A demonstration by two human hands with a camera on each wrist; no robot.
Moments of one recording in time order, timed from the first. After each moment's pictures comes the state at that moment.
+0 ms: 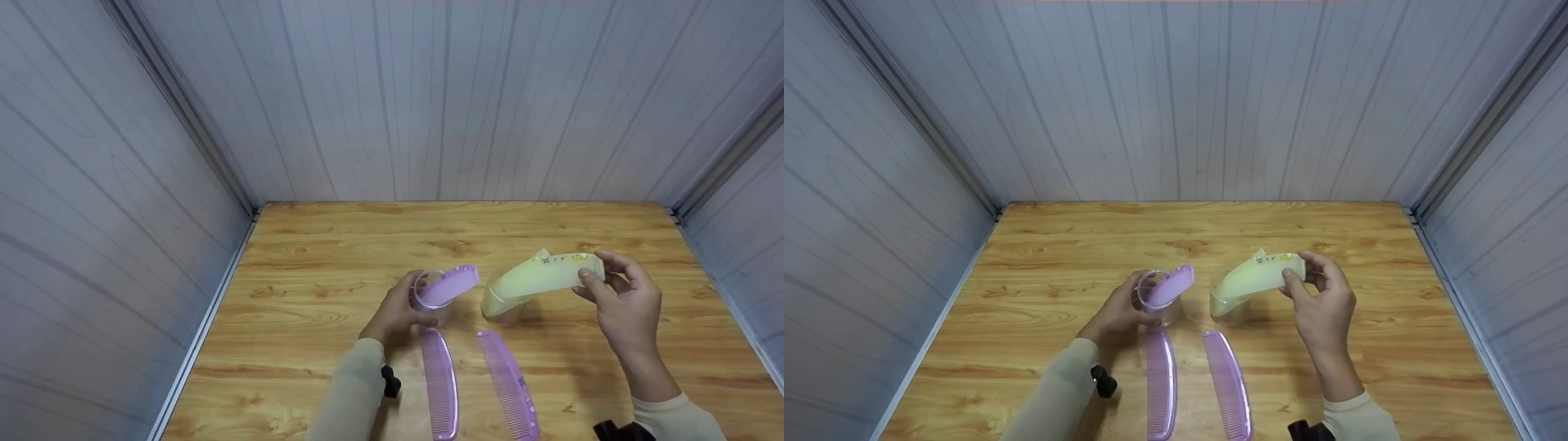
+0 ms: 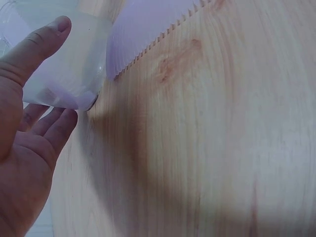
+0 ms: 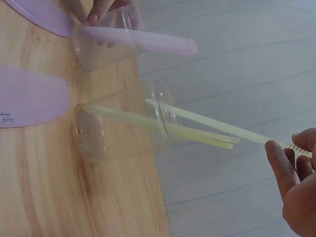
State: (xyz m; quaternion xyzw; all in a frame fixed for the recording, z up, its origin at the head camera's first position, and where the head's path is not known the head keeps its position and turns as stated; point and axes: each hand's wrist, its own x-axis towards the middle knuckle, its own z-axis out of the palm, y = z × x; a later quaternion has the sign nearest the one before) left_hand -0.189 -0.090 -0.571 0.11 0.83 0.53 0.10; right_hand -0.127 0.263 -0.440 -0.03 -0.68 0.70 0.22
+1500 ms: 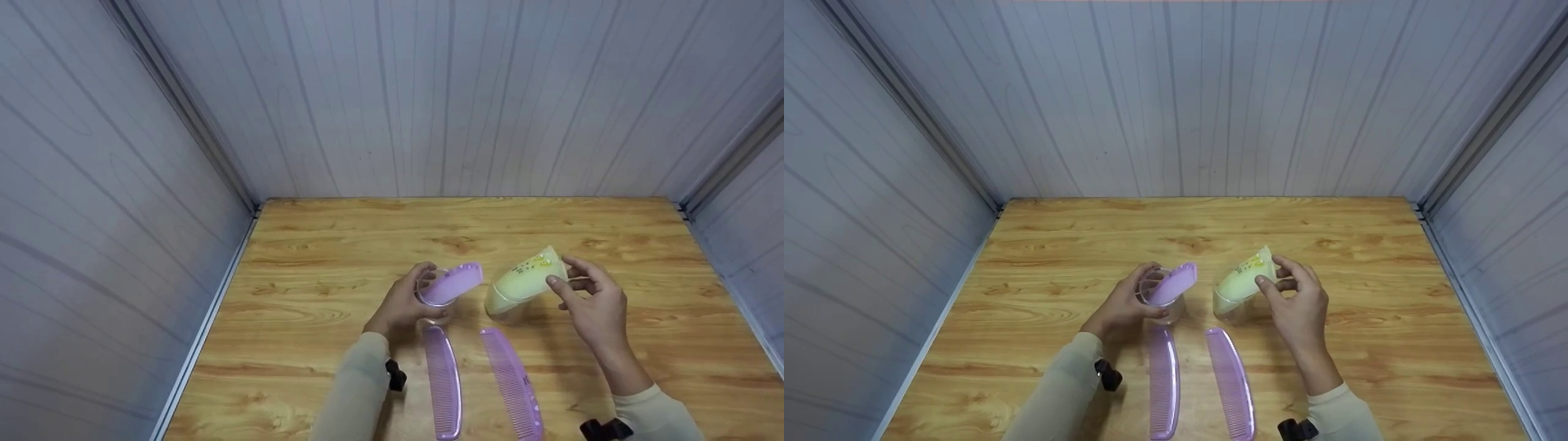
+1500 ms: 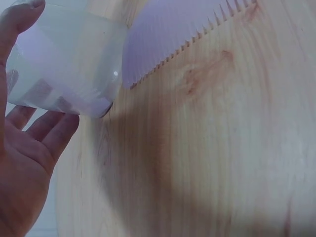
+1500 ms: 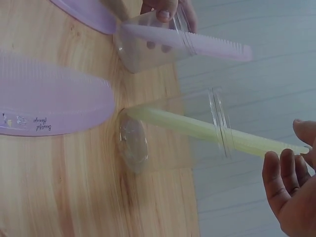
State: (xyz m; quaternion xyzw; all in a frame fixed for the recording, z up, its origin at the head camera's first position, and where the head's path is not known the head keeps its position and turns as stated) left_hand -0.196 -0.084 -0.564 0.12 0.82 0.55 0.11; right_hand -0.139 0.246 -0.477 -0.03 -0.80 0.57 0.17
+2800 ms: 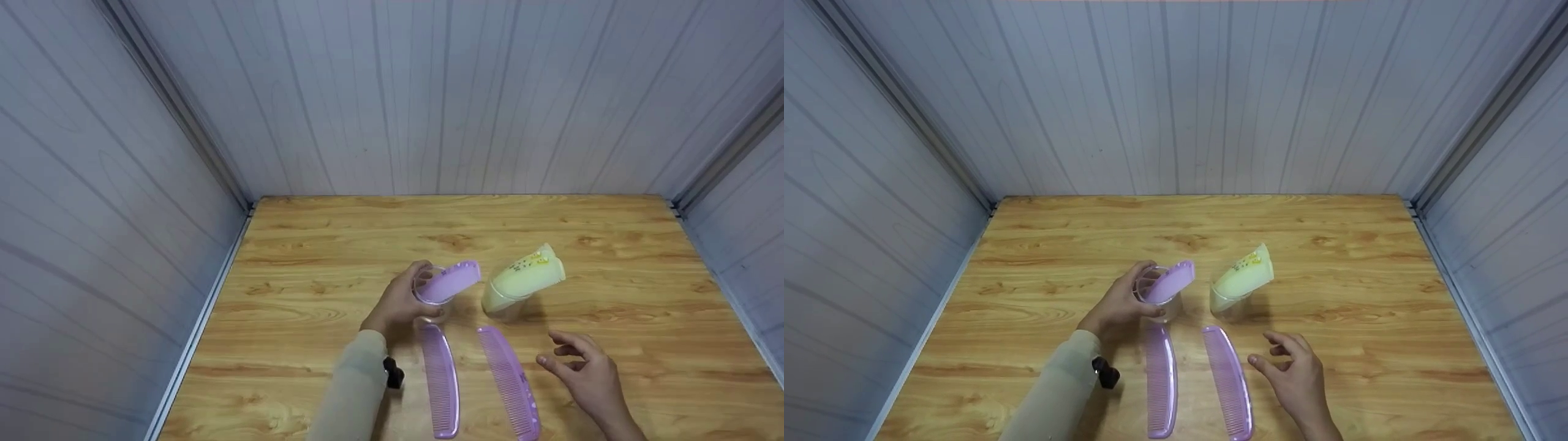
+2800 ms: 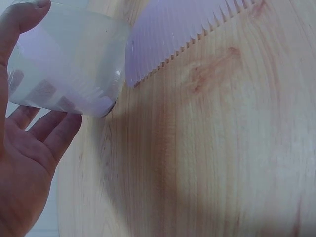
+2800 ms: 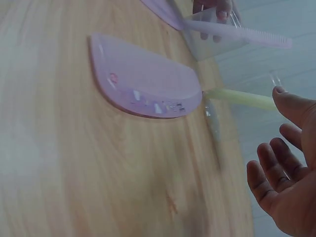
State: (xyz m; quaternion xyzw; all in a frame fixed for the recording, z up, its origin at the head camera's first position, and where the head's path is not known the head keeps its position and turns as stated) left_hand -0.198 -0.086 -0.564 0.12 0.83 0.53 0.11; right_hand -0.060 0.259 -0.552 -0.05 -0.88 0.46 0.03
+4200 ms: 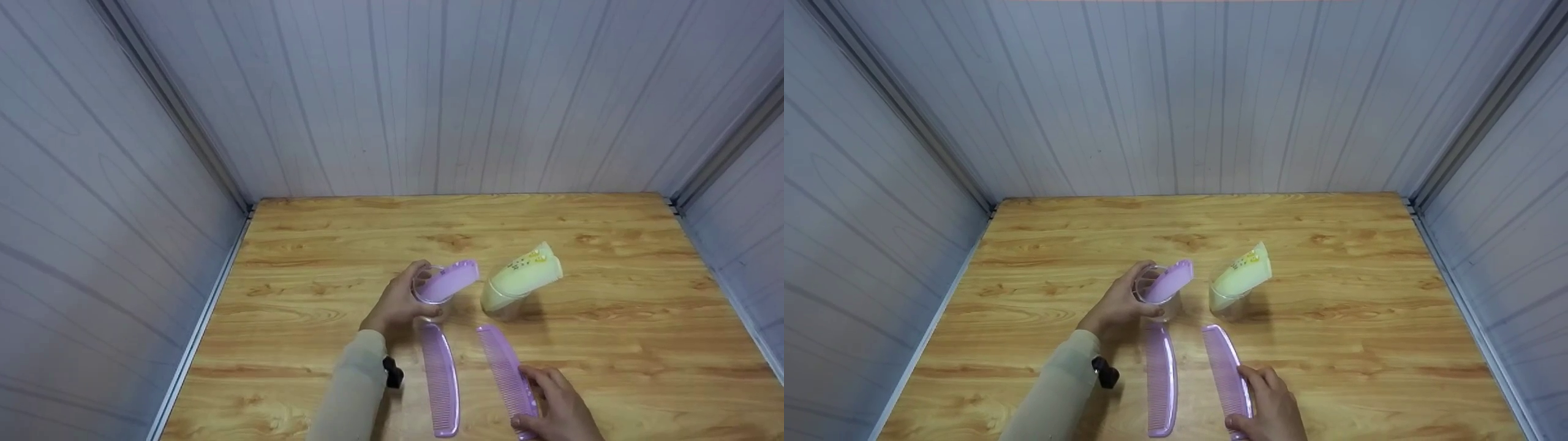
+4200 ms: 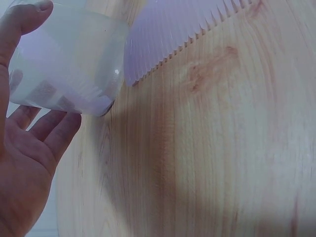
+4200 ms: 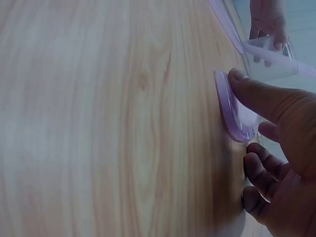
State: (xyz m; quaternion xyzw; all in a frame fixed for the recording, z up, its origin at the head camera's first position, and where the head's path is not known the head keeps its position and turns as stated) left_hand -0.197 -0.086 -0.563 0.11 0.83 0.53 0.12; right_hand -0.021 0.238 -0.587 0.06 -0.91 0.39 -0.10
